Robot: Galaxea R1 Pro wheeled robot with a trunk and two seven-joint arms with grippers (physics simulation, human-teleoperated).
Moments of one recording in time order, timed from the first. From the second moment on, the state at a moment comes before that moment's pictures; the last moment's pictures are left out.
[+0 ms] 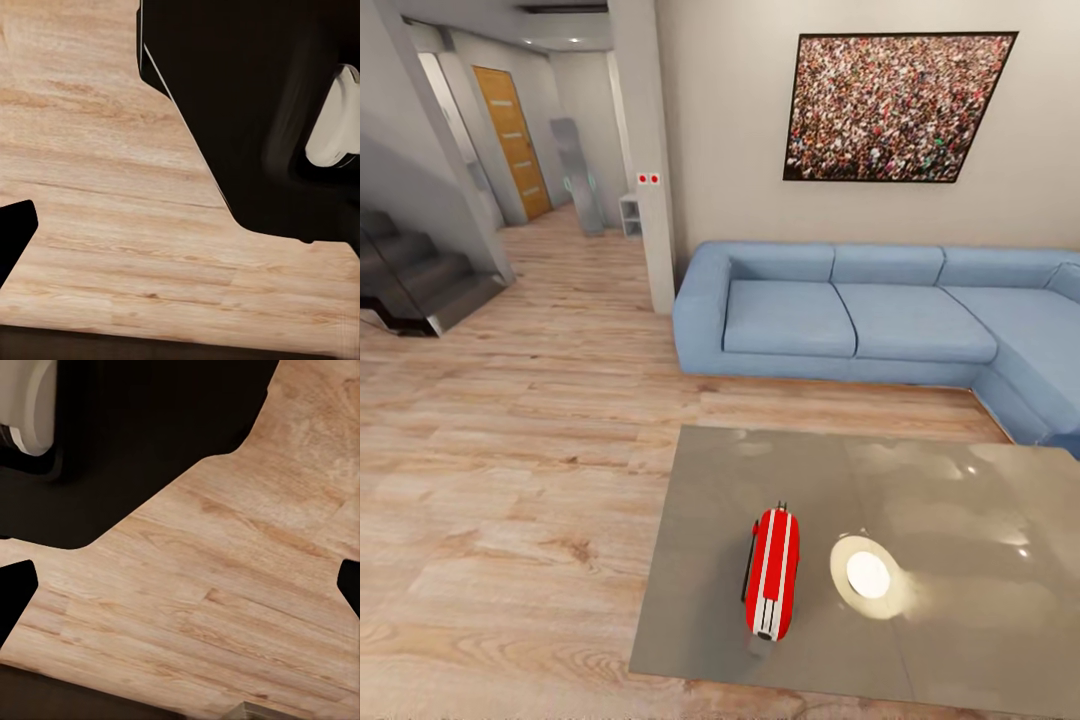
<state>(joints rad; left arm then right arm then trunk) 0.00 0.01 0.01 -0.05 0.08 -0.03 0.00 0.00 0.00 0.36 0.00 -0.02 -0.07 0.00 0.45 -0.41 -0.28</state>
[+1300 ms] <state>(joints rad) 0.00 0.01 0.01 -0.05 0.08 -0.03 0.00 0.00 0.00 0.36 0.00 -0.02 -0.07 0.00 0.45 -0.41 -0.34</state>
